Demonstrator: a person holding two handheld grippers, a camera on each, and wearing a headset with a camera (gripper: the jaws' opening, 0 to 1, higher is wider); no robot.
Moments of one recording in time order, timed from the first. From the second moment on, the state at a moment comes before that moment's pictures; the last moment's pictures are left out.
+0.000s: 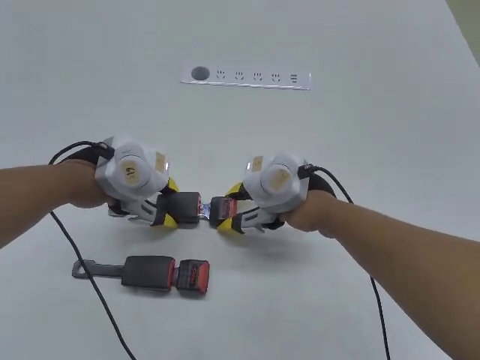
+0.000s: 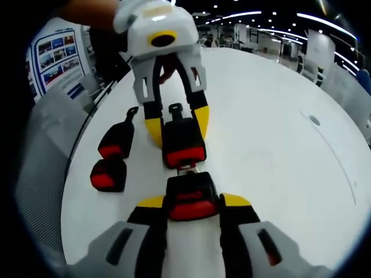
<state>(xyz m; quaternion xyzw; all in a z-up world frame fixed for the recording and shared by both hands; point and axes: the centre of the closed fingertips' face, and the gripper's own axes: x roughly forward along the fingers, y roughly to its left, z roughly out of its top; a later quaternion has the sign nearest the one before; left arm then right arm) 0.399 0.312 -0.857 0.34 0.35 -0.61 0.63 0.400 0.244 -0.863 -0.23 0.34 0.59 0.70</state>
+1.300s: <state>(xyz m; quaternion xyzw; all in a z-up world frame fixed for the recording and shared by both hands) 0.398 0.311 -0.854 0.32 0.34 -0.62 0.63 0.392 0.147 -0.863 -0.23 0.35 0.58 0.70</state>
